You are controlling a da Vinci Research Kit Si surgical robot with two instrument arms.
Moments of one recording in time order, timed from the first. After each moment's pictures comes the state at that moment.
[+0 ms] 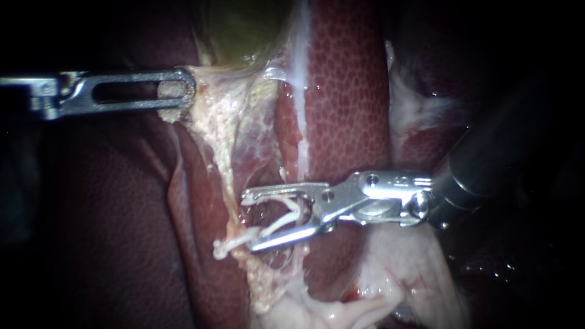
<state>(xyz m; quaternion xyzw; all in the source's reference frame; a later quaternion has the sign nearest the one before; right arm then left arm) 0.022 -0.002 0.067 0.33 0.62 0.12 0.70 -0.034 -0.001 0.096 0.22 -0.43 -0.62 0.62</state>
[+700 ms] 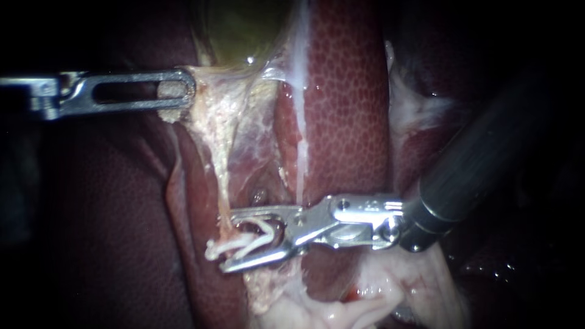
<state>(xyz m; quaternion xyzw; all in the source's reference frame) 0.026 -0.005 0.067 0.37 0.61 0.11 0.69 -0.034 -0.001 0.096 0.22 -0.43 -0.62 0.62</state>
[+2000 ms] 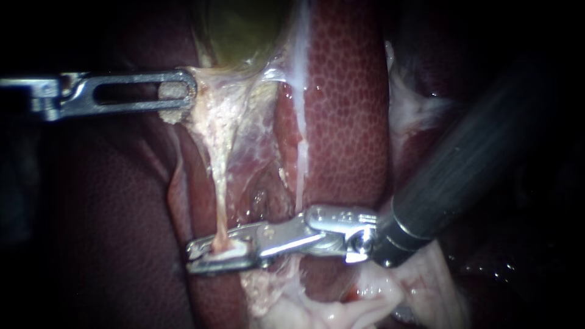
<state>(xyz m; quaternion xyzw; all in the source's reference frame) 0.028 -0.006 0.068 0.39 0.61 0.13 0.68 -0.034 -0.001 0.096 0.22 -0.43 -0.62 0.62</state>
